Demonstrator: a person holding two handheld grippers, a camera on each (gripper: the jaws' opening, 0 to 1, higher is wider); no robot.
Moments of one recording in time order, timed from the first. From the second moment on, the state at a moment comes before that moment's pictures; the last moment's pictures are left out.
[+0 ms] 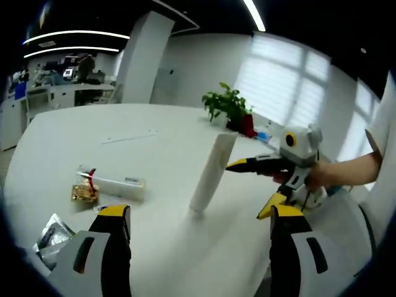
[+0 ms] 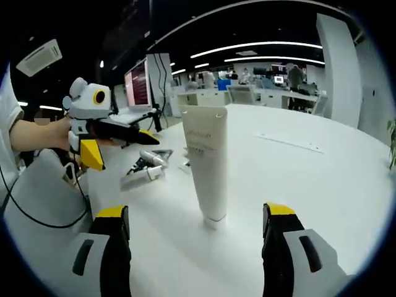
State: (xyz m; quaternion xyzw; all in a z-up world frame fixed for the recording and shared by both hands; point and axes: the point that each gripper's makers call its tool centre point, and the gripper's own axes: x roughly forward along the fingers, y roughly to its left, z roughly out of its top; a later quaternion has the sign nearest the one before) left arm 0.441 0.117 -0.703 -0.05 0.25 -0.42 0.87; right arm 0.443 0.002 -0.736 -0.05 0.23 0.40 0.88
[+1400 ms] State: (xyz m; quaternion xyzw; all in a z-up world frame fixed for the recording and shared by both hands) left arm 0.358 0.188 -0.712 -0.07 0.27 -0.33 0.90; right arm 0.399 -0.015 -0.727 -0.03 0.24 0.38 0.89
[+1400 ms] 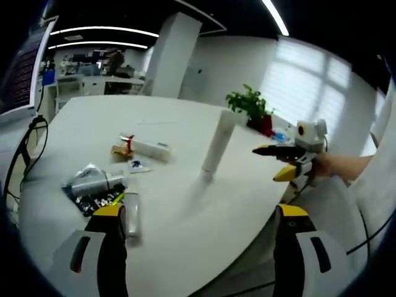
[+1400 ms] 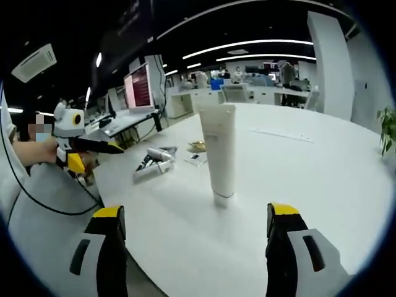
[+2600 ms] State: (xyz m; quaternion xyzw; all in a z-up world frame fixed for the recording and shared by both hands) left arm 0.358 0.180 -0.719 -0.09 0.29 -0.34 0.89; right arm 0.464 -0.063 -0.743 -0.07 0.27 0.36 0.89
